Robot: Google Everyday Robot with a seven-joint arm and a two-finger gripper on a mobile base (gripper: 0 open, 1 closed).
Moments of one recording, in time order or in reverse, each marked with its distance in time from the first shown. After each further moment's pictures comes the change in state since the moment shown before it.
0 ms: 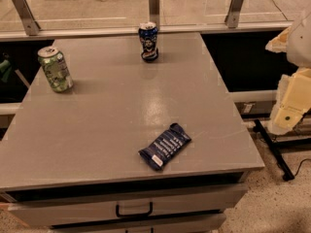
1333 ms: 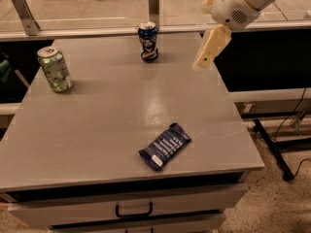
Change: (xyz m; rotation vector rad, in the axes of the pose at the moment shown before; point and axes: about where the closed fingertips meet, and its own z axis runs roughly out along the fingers) arm -0.143 -0.139 0.062 0.064 -0.401 -0.127
